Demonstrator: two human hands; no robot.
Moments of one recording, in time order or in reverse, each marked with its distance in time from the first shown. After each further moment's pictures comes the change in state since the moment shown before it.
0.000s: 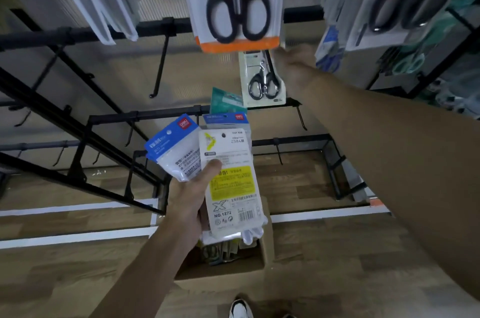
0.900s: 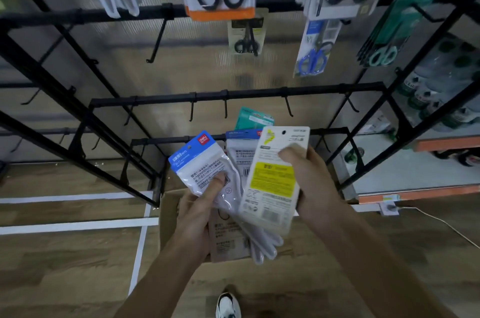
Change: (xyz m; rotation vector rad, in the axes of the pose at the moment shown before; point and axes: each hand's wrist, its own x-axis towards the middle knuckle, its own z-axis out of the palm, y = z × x) left_hand -0.074 -0.078 0.004 -0.206 -0.025 -0.052; right_hand -0.209 0.128 -0.080 0.626 -0.272 0.415
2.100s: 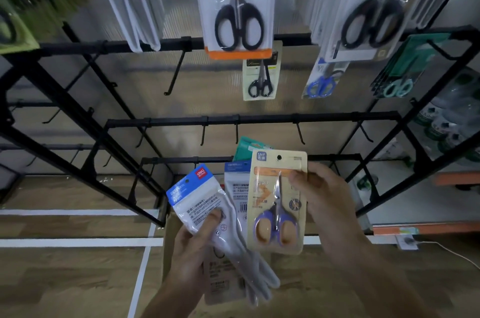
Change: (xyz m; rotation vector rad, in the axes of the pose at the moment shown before) left_hand 0.001 0.008 -0.017 -0.008 -0.026 0.067; right_hand 0.009 -0.017 0.002 -0.329 0.012 -0.314
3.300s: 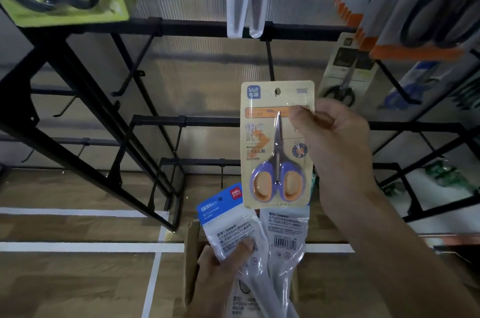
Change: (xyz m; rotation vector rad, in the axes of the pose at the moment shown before) left_hand 0.088 0.037 -0.114 0.222 -0.050 0.015; right_hand 0.047 -0.068 0.205 0.009 0.086 -0.266
